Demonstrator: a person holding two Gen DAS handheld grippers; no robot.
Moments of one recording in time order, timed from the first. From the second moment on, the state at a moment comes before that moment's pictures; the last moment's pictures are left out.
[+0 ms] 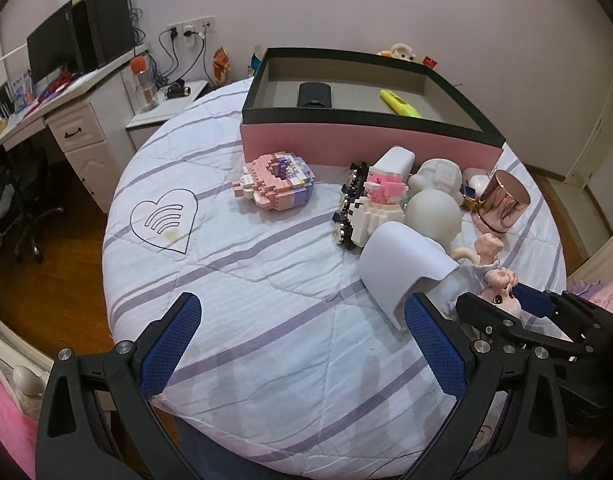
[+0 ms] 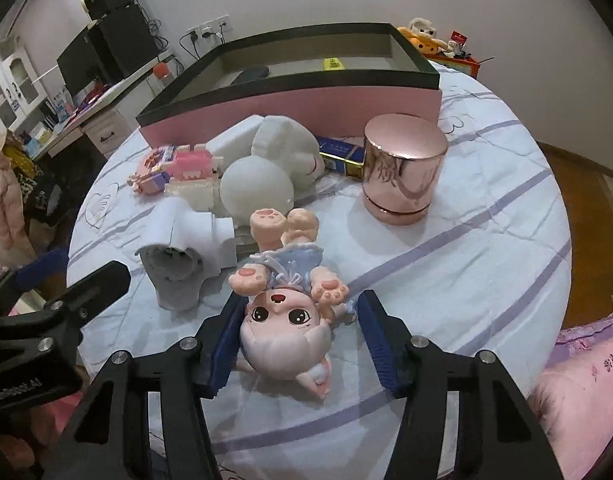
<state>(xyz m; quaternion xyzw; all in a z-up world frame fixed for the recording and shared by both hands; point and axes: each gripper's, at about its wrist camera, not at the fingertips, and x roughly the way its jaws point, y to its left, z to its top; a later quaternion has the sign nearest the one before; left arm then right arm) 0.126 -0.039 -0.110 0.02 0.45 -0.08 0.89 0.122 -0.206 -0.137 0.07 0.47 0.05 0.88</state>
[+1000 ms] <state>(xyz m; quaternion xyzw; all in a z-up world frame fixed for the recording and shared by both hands) 0.163 -0.092 -0.146 0.01 0.46 -0.10 0.88 0.121 -0.234 -0.132 0.06 0.46 0.03 0.88</state>
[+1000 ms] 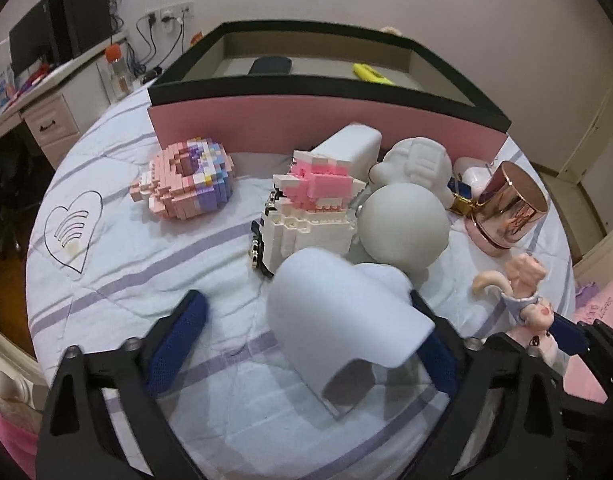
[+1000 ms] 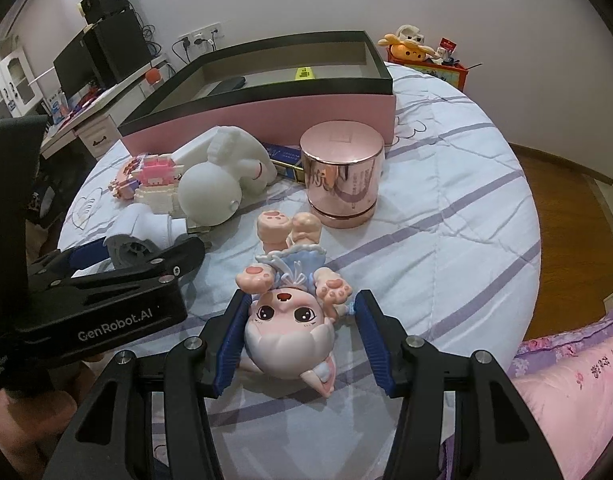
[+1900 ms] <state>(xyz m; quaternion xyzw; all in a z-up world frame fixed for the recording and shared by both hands) 0.140 -0.039 -0.085 -0.02 0.41 -0.13 0.90 0.120 -0.213 -0.095 0.07 0.45 0.09 0.89</state>
